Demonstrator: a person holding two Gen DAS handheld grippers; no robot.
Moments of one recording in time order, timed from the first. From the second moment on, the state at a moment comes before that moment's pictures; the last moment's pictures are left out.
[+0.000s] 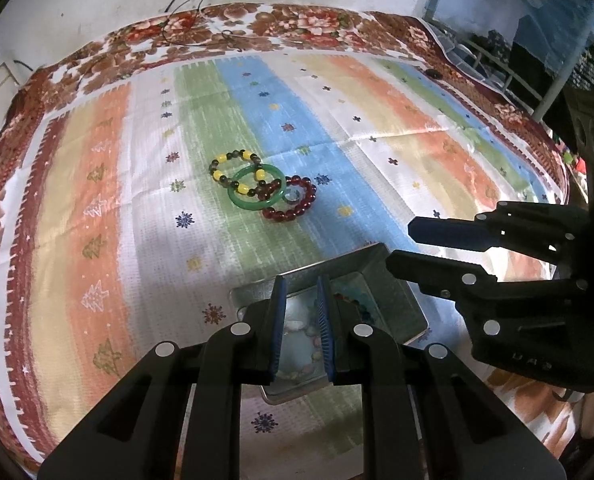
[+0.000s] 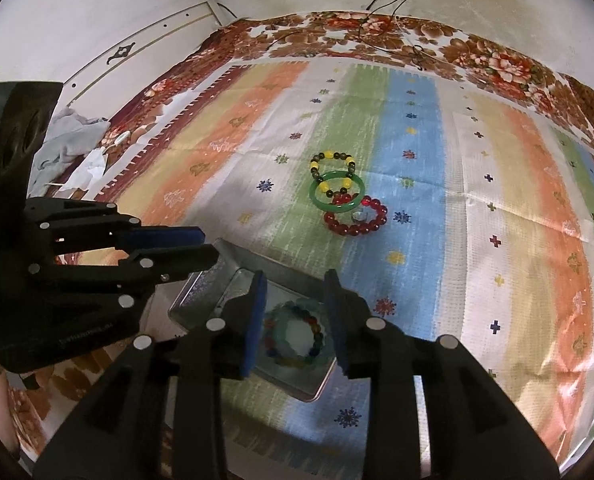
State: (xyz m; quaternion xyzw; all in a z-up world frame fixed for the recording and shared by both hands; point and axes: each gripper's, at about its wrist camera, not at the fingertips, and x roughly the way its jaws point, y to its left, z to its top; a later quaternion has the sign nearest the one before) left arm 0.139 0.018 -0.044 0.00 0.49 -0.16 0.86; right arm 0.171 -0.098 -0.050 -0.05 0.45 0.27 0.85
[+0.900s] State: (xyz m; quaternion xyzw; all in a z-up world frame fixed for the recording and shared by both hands) left arm 0.209 0.023 -0.052 0.03 0.52 -0.09 0.85; right arm 0.258 -0.111 -0.079 -0.03 0.50 0.19 0.85
